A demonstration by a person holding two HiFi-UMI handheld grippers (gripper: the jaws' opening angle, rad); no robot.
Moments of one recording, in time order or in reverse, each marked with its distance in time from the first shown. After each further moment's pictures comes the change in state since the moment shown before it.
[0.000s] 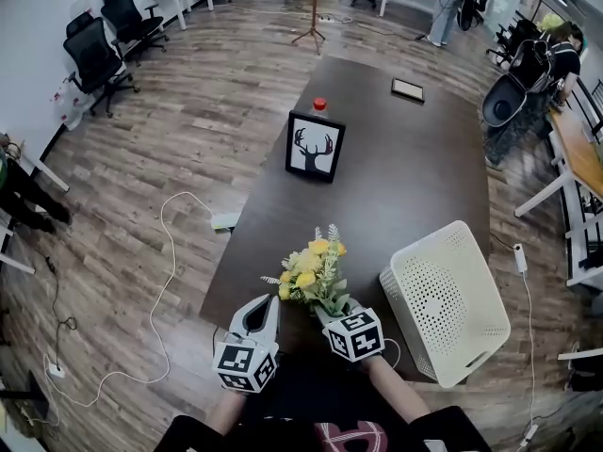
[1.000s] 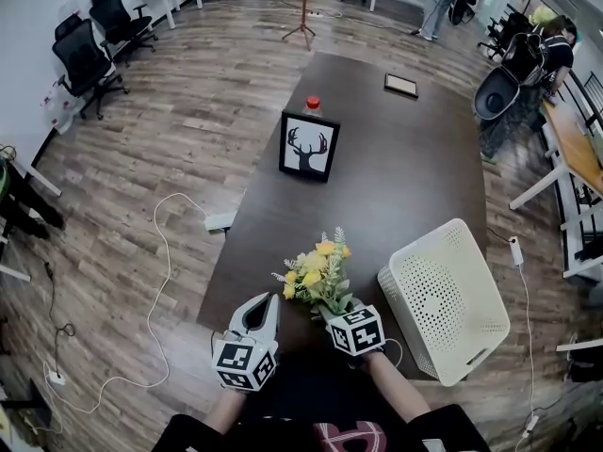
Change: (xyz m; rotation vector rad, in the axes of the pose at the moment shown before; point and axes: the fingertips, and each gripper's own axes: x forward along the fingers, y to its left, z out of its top) left arm 0.016 0.007 -0.001 -0.017 0.018 -0.039; right arm 0.013 -0.028 -0.021 0.054 0.081 -0.063
